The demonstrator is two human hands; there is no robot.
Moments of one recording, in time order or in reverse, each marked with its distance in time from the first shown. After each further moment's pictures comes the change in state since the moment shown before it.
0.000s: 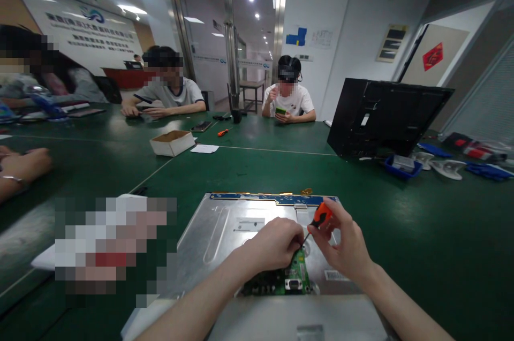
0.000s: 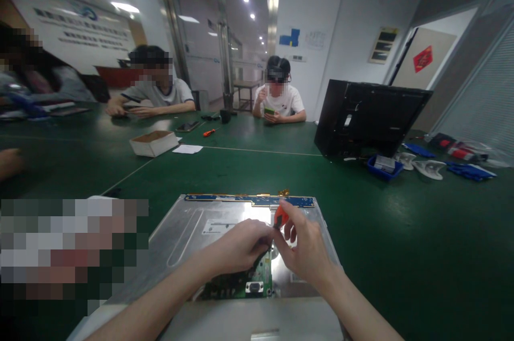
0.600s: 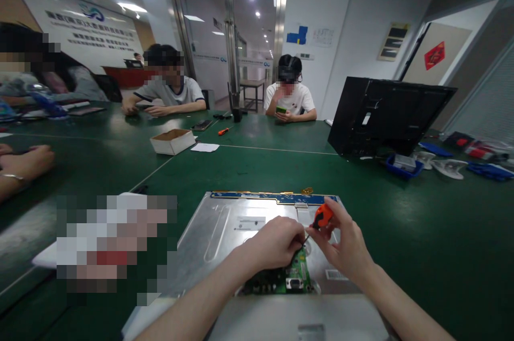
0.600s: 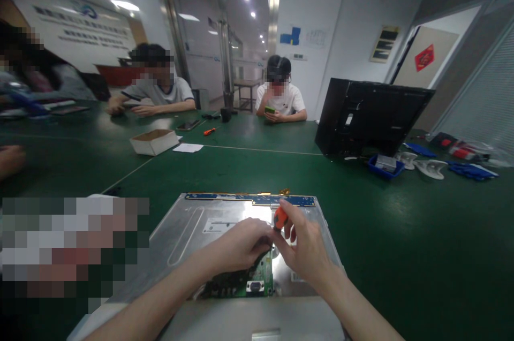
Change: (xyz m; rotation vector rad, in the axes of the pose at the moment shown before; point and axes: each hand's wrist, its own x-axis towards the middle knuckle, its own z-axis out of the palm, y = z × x) left_hand 0.000 -0.003 0.002 -0.016 -0.003 0.017; right_hand 0.000 0.000 0.001 -0.002 -0.024 -0.002
